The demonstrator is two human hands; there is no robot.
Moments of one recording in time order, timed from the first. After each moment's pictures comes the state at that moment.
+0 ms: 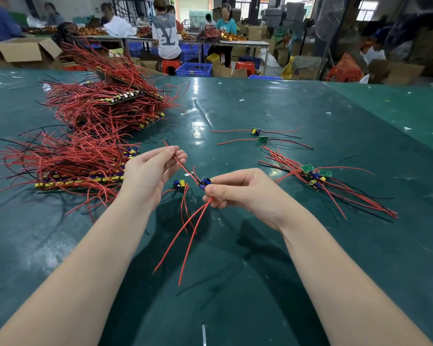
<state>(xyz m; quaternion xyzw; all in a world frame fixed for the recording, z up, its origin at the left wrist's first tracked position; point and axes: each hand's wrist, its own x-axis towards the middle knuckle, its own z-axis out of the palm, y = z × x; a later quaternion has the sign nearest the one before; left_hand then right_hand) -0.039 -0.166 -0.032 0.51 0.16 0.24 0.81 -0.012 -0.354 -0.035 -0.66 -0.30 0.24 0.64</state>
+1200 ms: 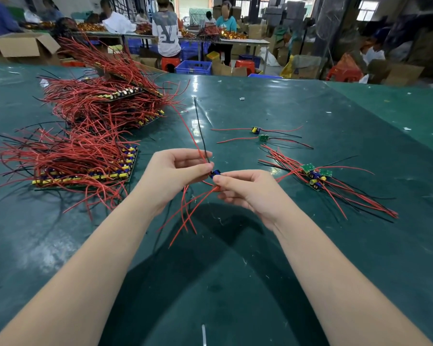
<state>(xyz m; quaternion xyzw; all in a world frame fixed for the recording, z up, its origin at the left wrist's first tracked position) -0.048 -0.183 -0.031 0.70 0.04 0.13 0.70 -0.011 -0.348 -0.039 -0.67 -0.16 0.21 0.69</state>
